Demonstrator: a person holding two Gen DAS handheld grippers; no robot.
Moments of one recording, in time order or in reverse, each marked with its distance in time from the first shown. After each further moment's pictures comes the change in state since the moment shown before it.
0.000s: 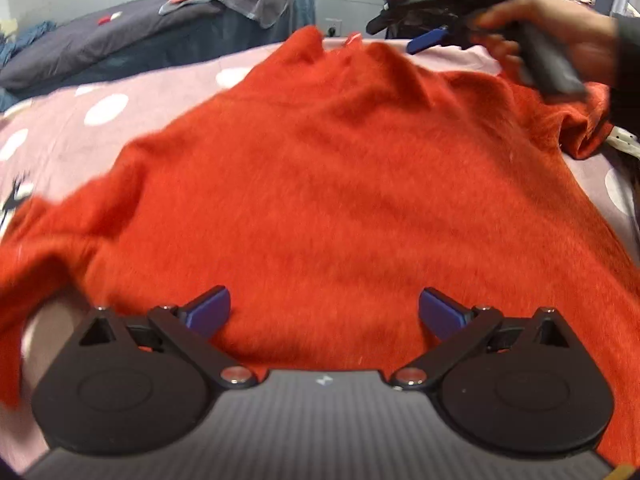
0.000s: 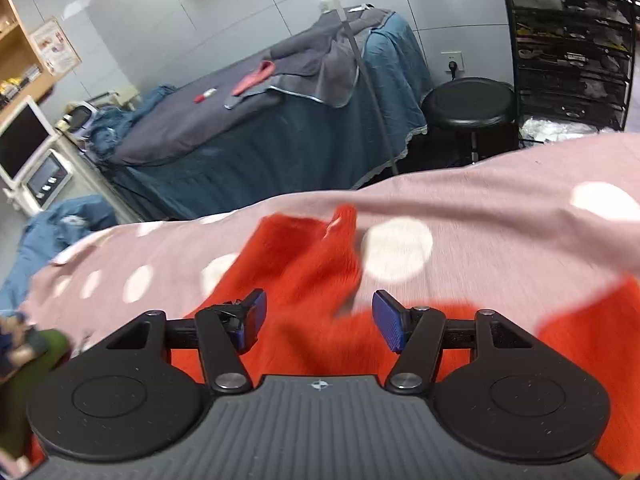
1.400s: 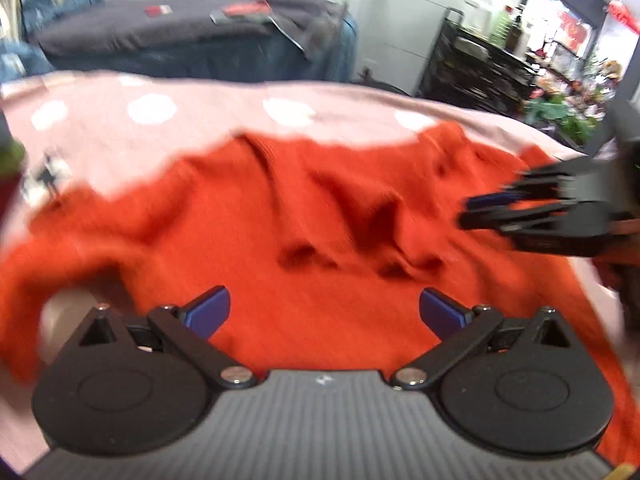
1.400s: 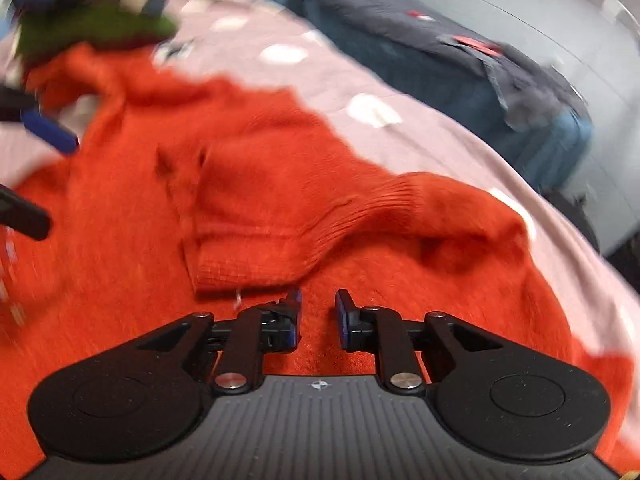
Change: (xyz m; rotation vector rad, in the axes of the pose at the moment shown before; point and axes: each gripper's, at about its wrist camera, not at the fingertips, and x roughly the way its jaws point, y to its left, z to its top) left arm -0.032 0.045 0.021 -0.161 -0.124 0.022; right arm -0.056 0.041 -0.125 -0.846 0.145 0.101
